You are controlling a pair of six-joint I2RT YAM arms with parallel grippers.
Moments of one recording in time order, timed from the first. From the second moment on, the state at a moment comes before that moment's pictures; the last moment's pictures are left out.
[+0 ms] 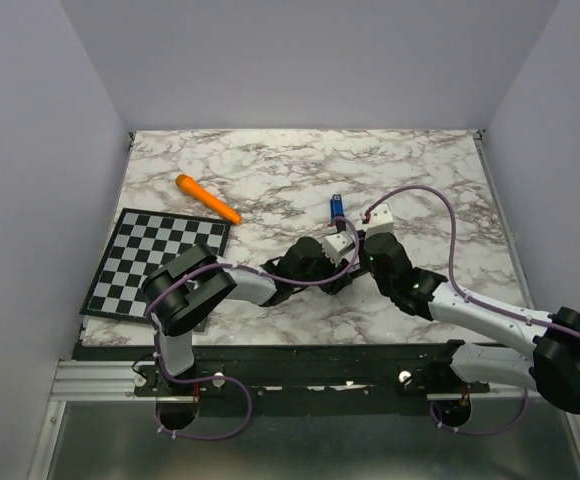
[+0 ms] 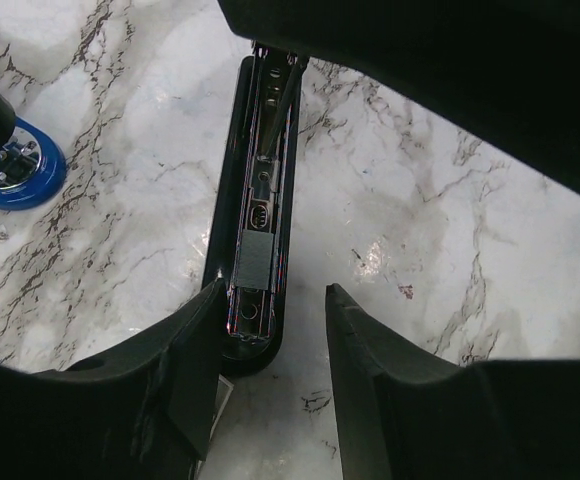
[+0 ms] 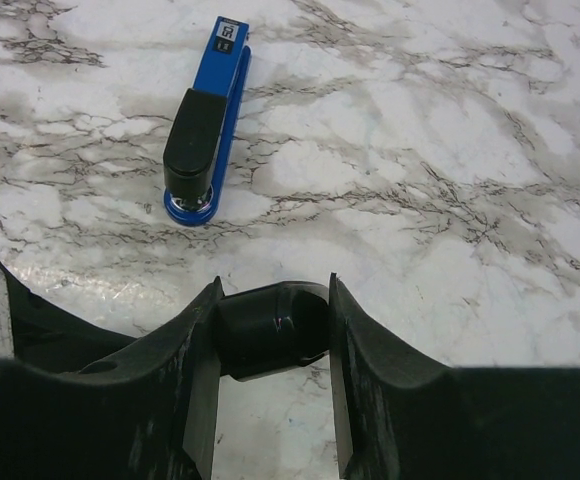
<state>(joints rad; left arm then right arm) -0.94 1.83 0.79 0.62 0.20 -0.18 0.80 1.14 0.58 0.06 0.62 0.13</state>
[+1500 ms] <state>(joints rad) -0.43 1.11 0.77 -0.04 -0.20 -0.41 0.97 1.69 1.03 -0.40 1.04 0.40</state>
